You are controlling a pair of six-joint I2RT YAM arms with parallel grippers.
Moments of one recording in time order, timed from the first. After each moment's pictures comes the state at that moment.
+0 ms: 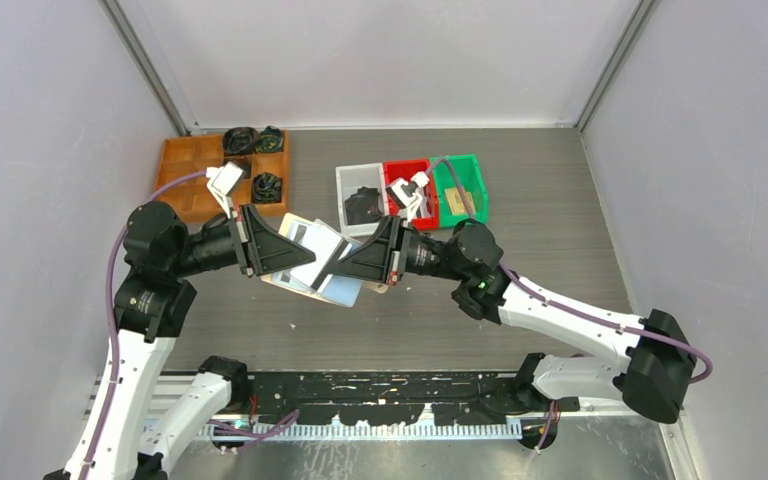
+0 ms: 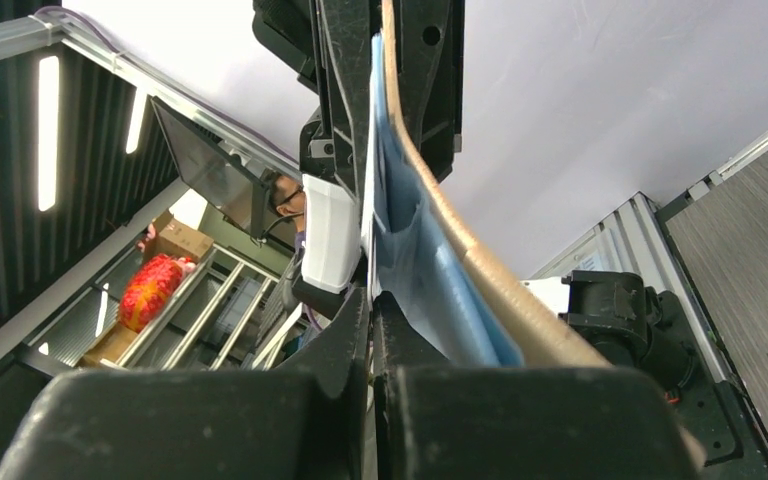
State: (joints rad) left arm -0.23 0.73 1.06 -0.35 1.04 -0.92; right arm 0.95 1.18 0.82 0.74 -0.54 1.24
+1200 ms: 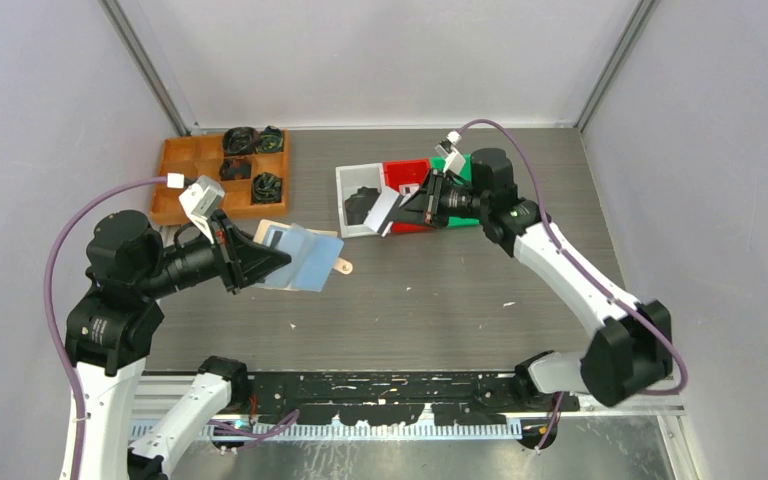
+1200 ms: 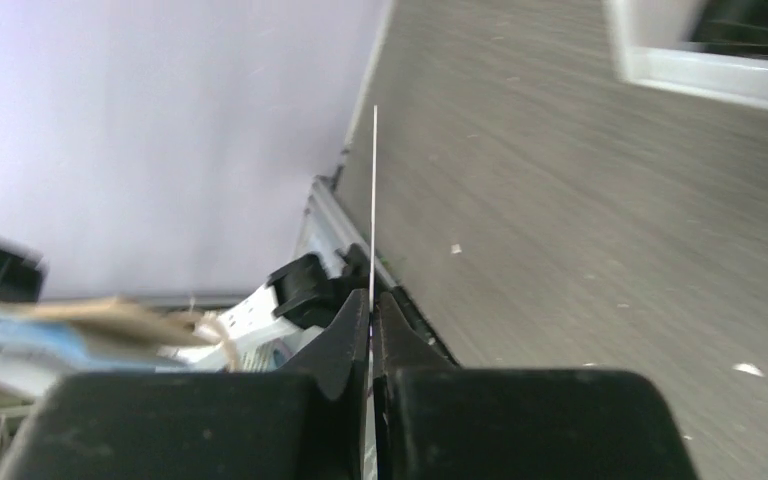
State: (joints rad) left arm -0.23 0.73 1.33 -0.82 0.79 -0.26; right arm 0.45 1.27 1.07 -0.13 -0.73 0.83
